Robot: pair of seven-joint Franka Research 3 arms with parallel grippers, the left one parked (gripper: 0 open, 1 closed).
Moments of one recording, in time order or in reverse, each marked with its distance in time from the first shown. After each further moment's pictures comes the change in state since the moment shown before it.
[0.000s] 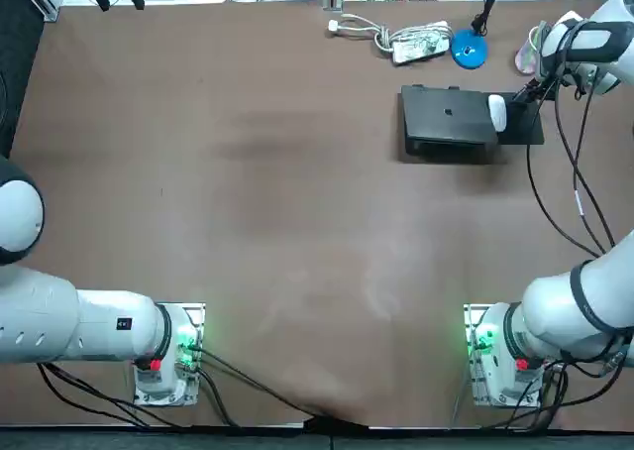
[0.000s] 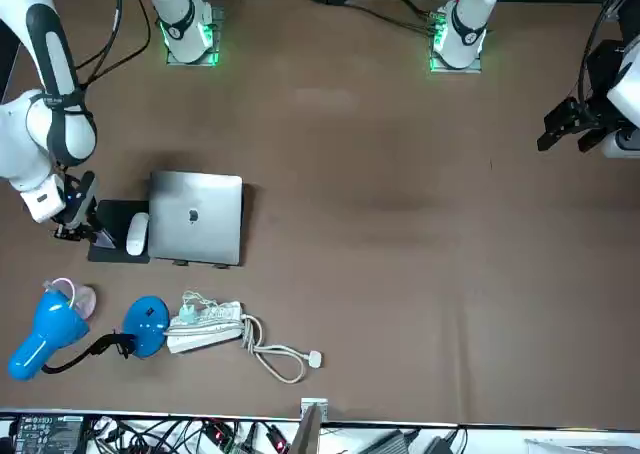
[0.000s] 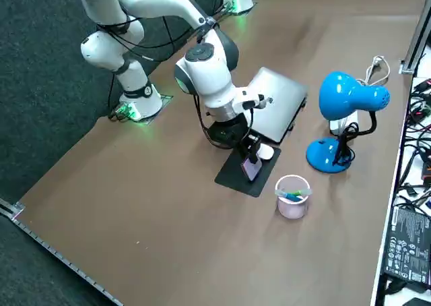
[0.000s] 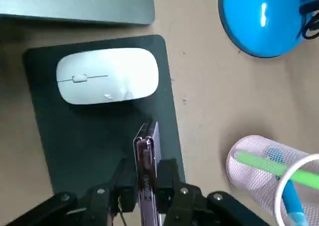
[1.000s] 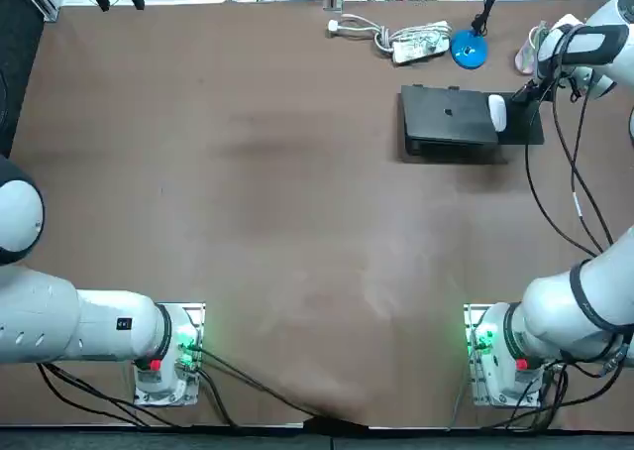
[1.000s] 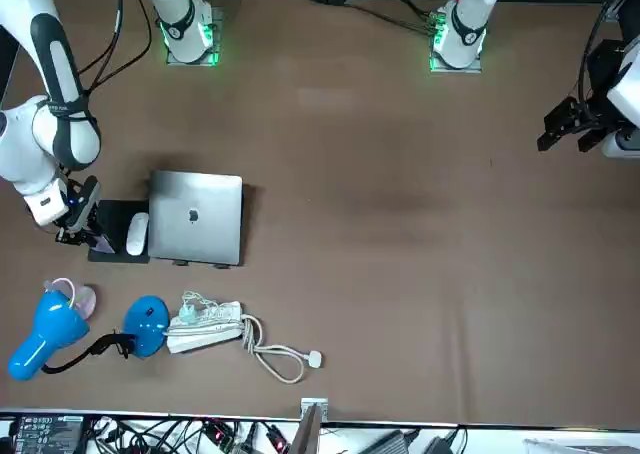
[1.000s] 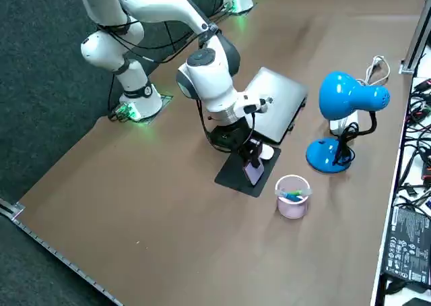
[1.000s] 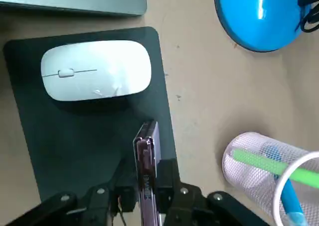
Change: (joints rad) arm 0.001 0.026 0.000 0.005 0.000 0.046 0.000
